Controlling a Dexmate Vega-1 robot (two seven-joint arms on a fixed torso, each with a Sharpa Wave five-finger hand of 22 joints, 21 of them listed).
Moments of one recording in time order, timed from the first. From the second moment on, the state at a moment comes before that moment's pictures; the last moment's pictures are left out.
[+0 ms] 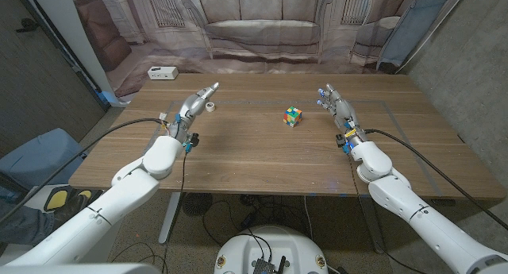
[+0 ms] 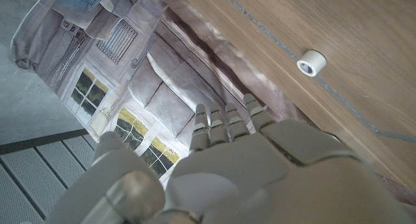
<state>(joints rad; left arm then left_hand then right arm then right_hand) 1.11 0.73 0.29 -1.86 -0.20 -0.09 0.30 0.14 0.06 0.09 -0.08 0.20 0.24 0.05 0.19 0.18 0.19 0.06 0.23 0.20 0.10 0.06 0.19 0.18 0.10 0.05 0.21 0.18 -1.02 -0.57 -0.37 -1.53 0.46 0.42 -0.11 0.22 0.06 0.17 -0.13 0.18 0.31 0.08 0.21 0.19 0.20 0.14 0.20 0.19 0.08 0.09 0.21 0.21 0.27 0.03 0.19 0.17</state>
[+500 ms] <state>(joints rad) 1.03 0.68 0.33 -1.75 -0.28 -0.19 0.21 0.14 0.05 0.09 -0.08 0.20 0.21 0.07 0.18 0.18 0.18 0.07 0.22 0.20 0.08 0.07 0.18 0.18 0.08 0.03 0.20 0.18 -1.04 -0.61 -0.35 -1.57 0.42 0.39 -0.14 0.22 0.06 0.16 -0.12 0.18 0.22 0.07 0.18 0.19 0.16 0.12 0.19 0.19 0.04 0.07 0.20 0.21 0.24 0.01 0.18 0.17</state>
